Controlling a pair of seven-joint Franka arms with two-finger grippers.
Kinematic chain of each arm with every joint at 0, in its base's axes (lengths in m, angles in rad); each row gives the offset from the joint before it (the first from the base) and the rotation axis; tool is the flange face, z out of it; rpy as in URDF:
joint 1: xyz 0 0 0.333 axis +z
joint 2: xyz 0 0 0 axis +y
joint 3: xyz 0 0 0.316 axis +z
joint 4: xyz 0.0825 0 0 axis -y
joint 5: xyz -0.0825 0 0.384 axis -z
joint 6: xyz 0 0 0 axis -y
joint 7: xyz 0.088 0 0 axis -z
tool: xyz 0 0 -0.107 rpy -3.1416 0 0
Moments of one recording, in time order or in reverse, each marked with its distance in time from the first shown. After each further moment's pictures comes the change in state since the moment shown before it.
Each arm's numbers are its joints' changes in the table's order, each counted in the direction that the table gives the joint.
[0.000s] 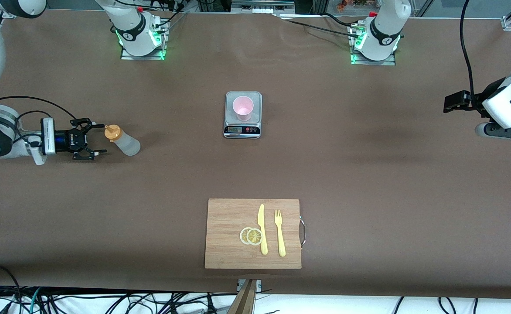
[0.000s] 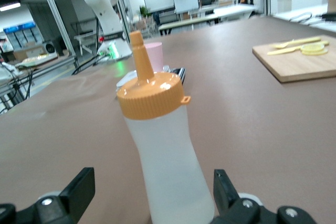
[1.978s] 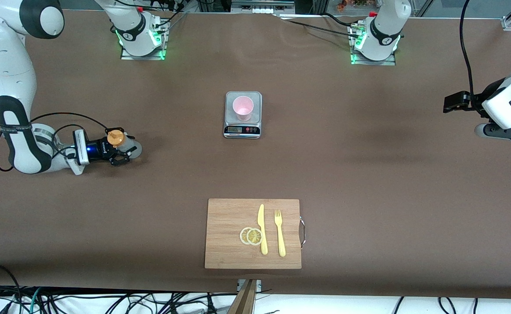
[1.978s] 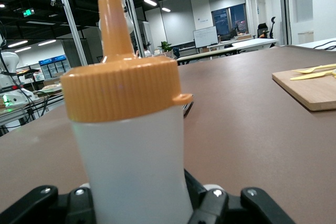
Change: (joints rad) left arm 0.006 0.001 -0.001 -0.003 0.000 0.000 0.000; right arm 0.083 0.133 0.072 0.072 -0.083 -0.036 0.016
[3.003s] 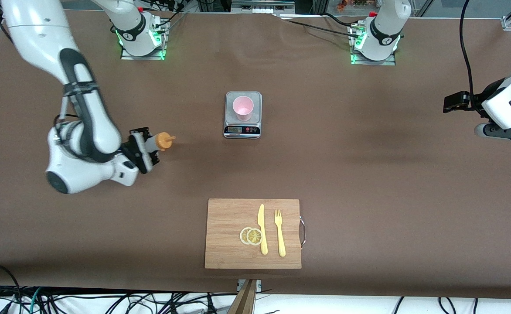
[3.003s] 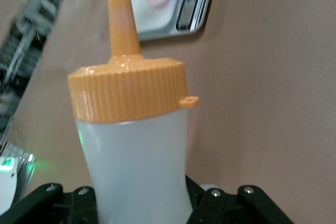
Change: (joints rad) left arm 0.000 0.000 -0.001 0.000 0.000 0.000 0.000; right arm 0.456 -0.268 0.059 0.115 0.618 0.249 0.824
